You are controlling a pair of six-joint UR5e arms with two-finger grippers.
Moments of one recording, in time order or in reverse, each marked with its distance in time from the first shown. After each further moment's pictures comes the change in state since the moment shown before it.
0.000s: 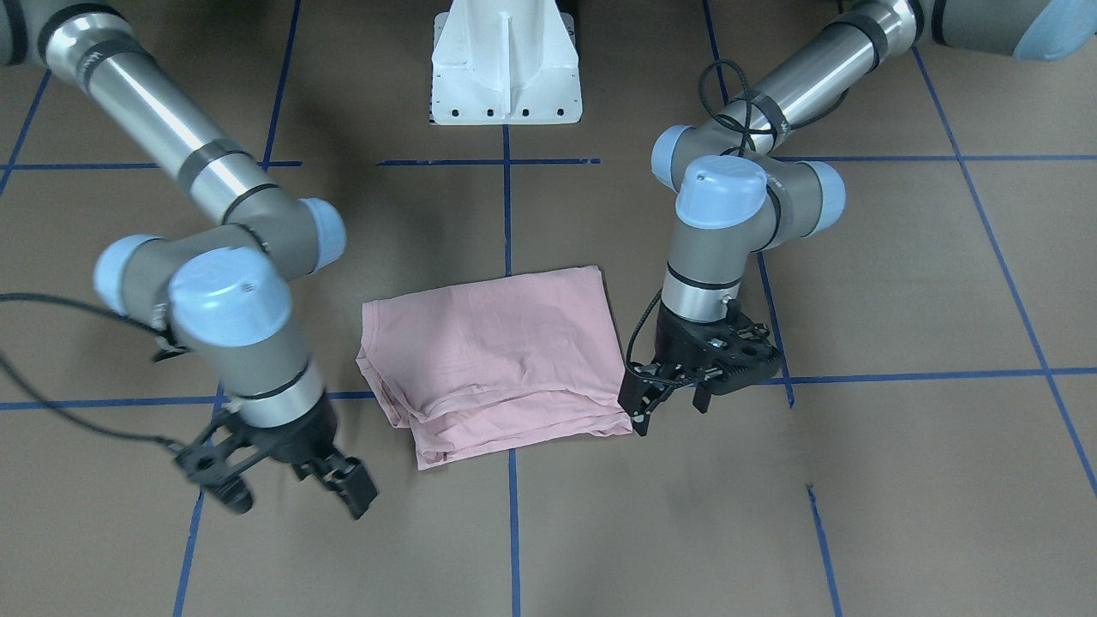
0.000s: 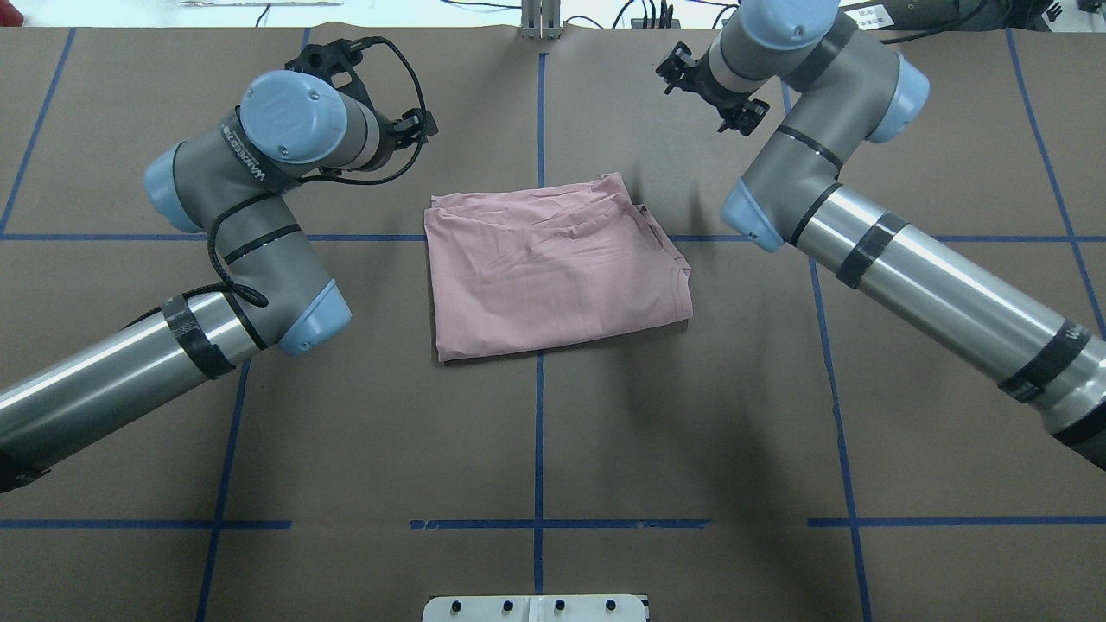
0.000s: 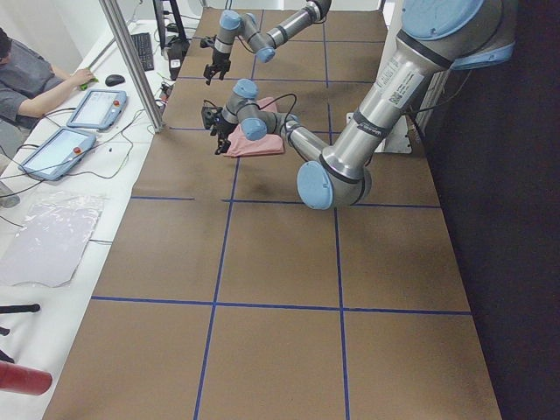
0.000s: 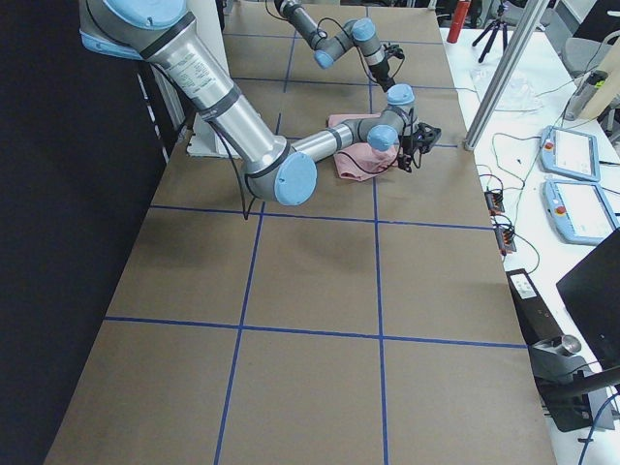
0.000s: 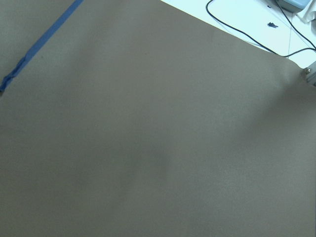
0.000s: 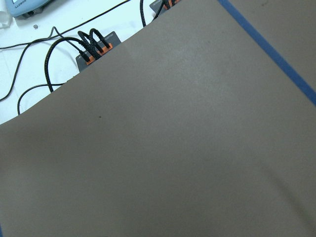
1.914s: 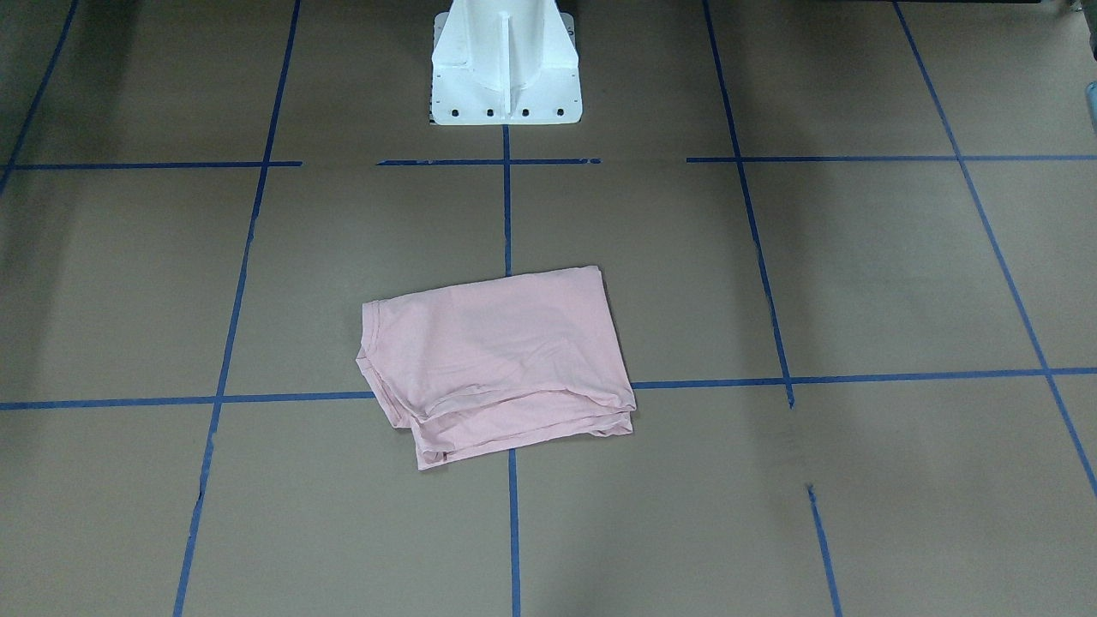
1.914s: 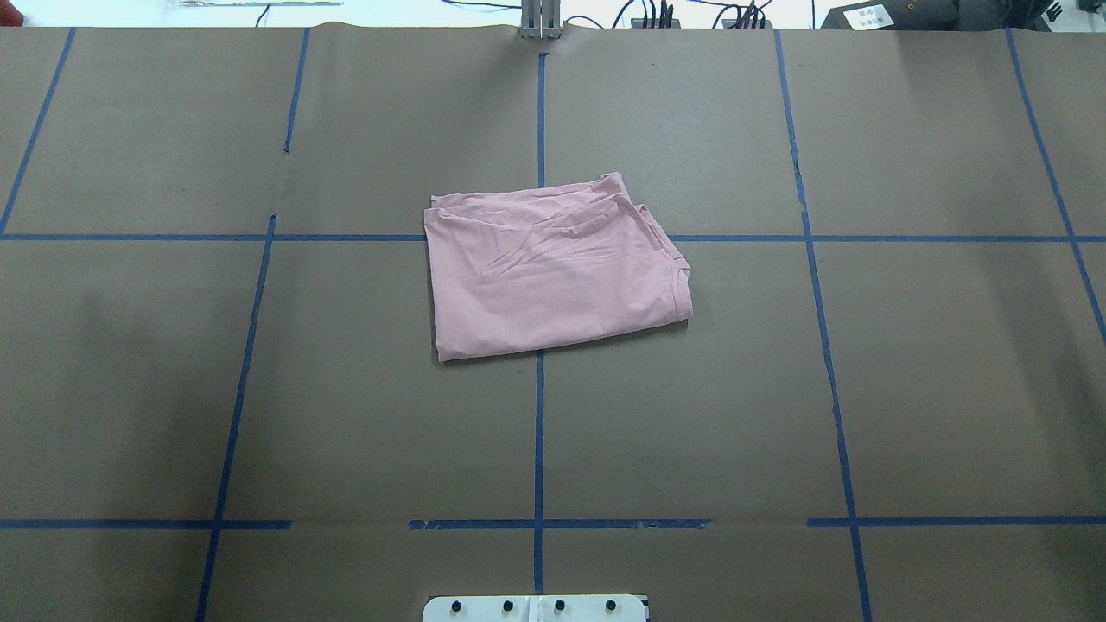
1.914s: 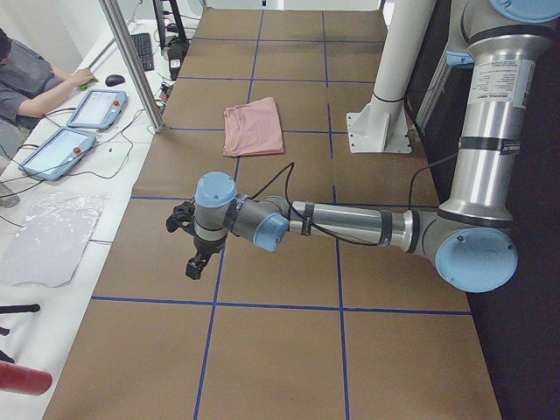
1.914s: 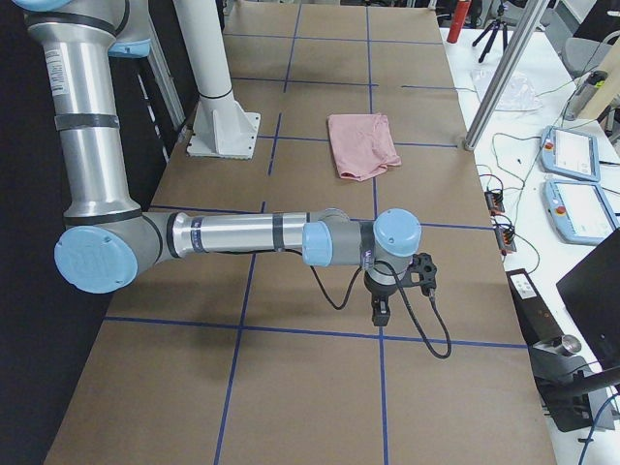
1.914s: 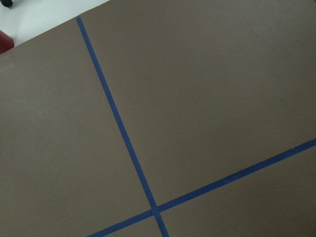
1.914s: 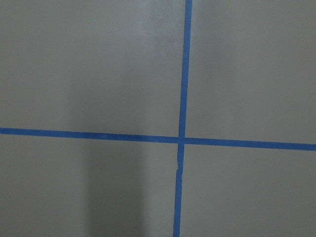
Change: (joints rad) left arm -0.672 0.620 -0.190 0.110 -0.561 1.444; right arm 0.630 -0.677 0.432 -0.527 0.469 -1.478
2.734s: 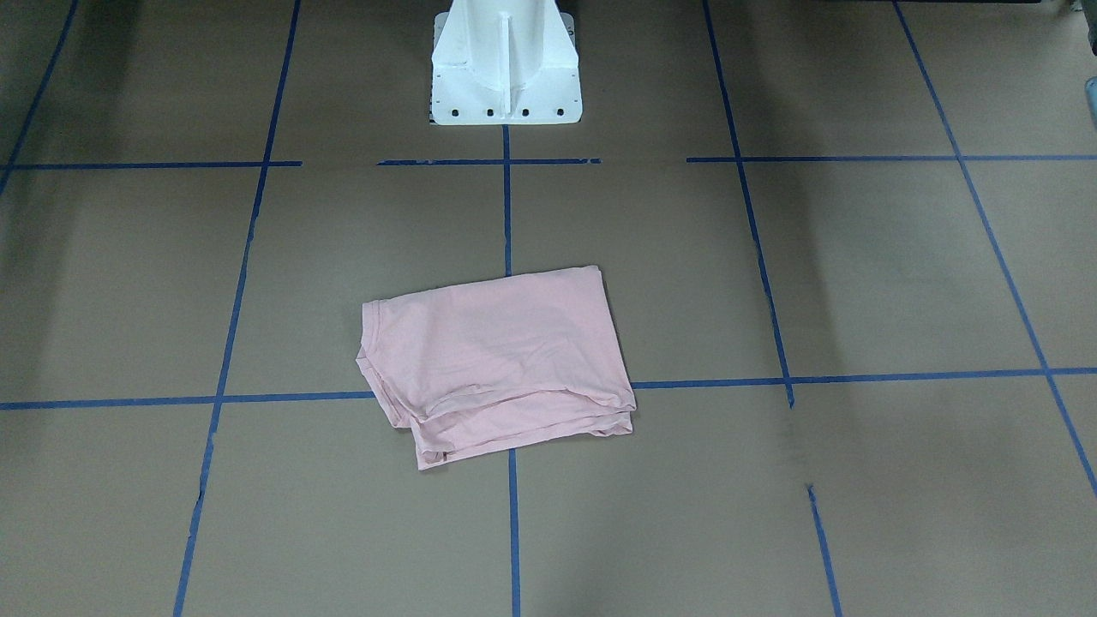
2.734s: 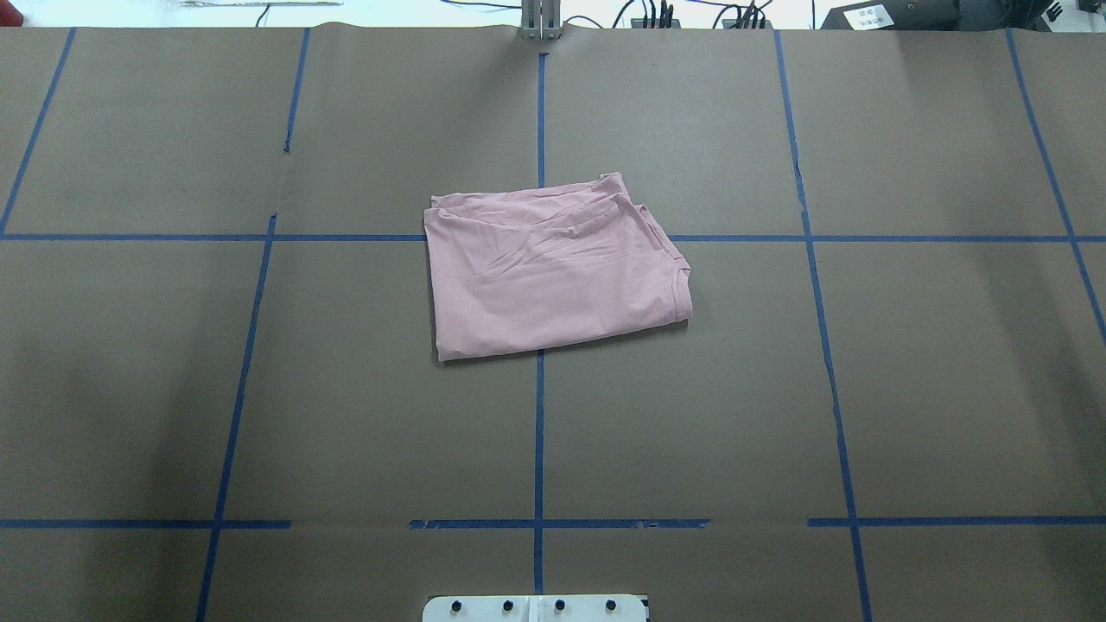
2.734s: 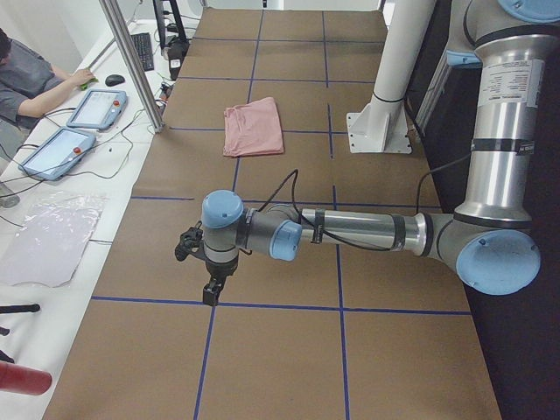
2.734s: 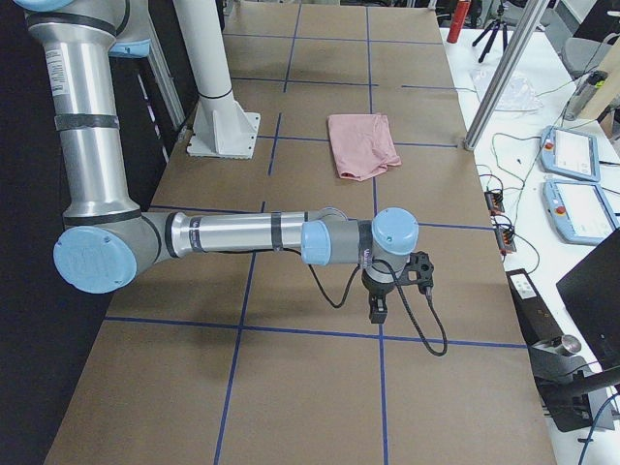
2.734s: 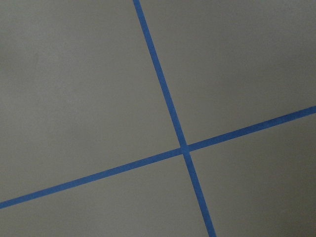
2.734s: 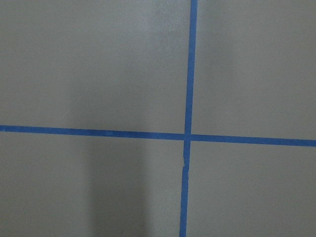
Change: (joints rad) left arm -0.084 0.039 -0.038 0.221 0.002 0.092; right arm -0.011 -0.007 0.010 0.000 0.007 0.015
